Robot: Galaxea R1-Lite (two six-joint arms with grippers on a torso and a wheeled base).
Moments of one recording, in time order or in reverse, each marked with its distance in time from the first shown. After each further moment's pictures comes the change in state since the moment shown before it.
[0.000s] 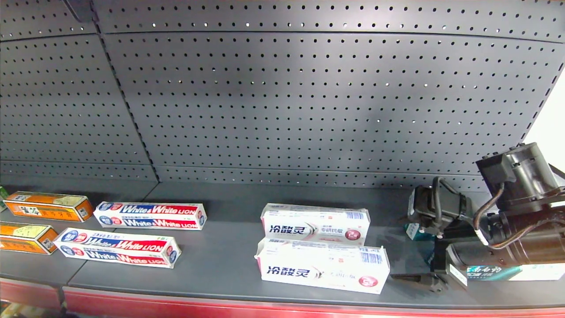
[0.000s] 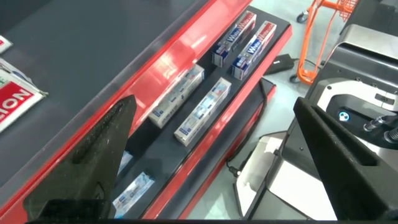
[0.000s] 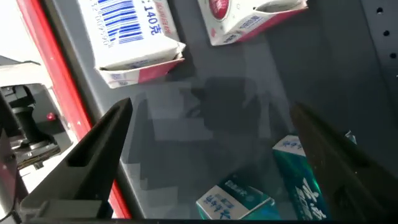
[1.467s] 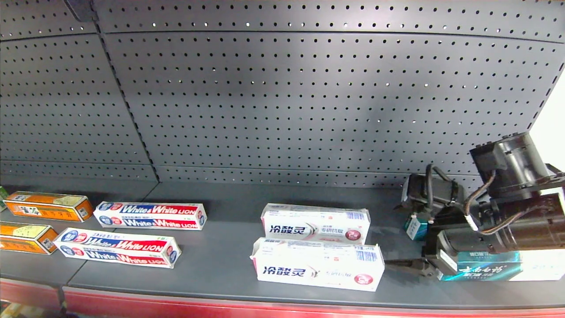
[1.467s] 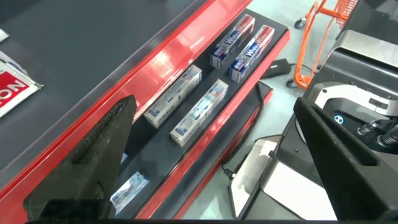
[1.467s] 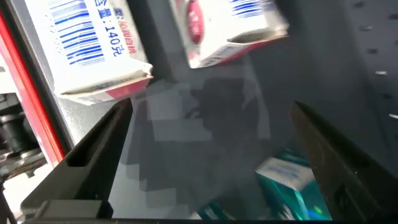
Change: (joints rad) left arm 0.001 -0.023 0.016 -0.009 0.001 -0.043; right arm -0.011 0.021 -0.054 -0.010 0.001 -0.001
